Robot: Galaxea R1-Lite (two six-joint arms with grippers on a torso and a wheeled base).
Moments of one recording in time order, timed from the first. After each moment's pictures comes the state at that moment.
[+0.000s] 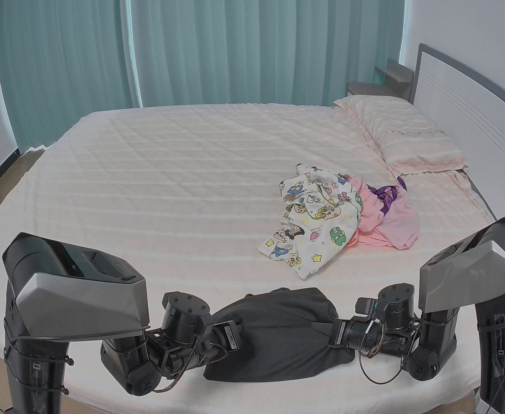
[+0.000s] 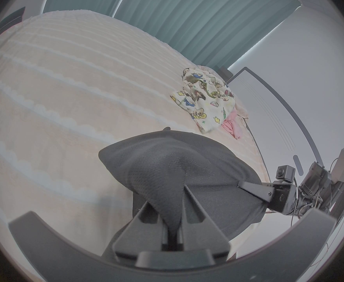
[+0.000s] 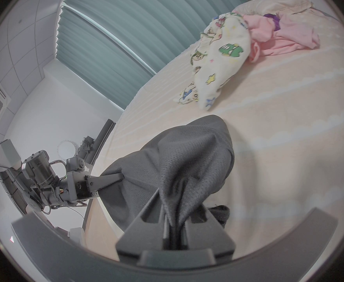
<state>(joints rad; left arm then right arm) -0.64 2.33 -0.51 -1.23 0.02 -0.76 0.51 2.41 -0.37 -1.55 0.23 0.63</state>
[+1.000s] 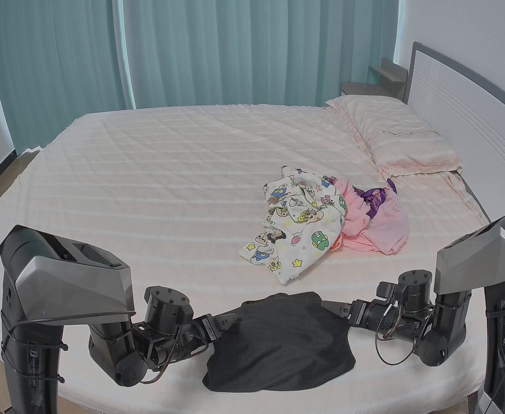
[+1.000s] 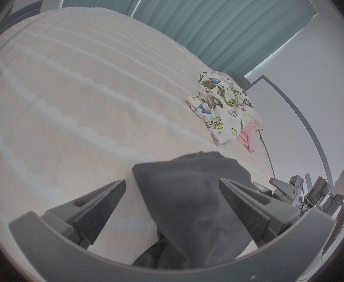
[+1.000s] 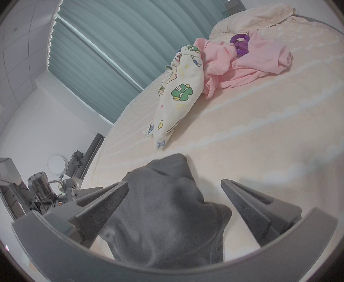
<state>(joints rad) -0.54 2.33 -0.48 -1.22 0.03 -0.80 0.37 2.40 -0.38 -1.55 0.23 0.60</state>
